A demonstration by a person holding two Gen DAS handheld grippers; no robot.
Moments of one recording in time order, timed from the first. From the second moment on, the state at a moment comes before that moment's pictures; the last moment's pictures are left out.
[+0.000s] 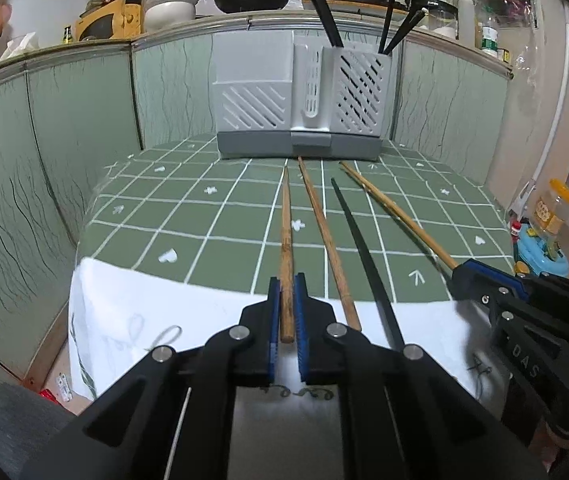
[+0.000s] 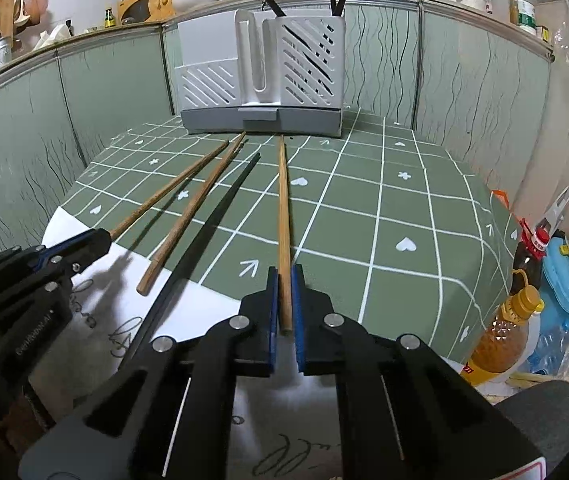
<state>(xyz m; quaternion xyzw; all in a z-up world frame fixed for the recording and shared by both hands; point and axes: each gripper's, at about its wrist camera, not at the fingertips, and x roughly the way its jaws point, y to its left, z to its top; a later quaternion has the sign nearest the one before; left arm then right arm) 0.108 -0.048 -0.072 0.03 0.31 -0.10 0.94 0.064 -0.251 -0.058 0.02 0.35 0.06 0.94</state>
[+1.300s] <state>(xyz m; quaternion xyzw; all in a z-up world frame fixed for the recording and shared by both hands) 0.145 -0.004 0.035 0.00 0.30 -0.16 0.94 0.088 -0.285 0.052 0.02 0.34 0.12 0.93</state>
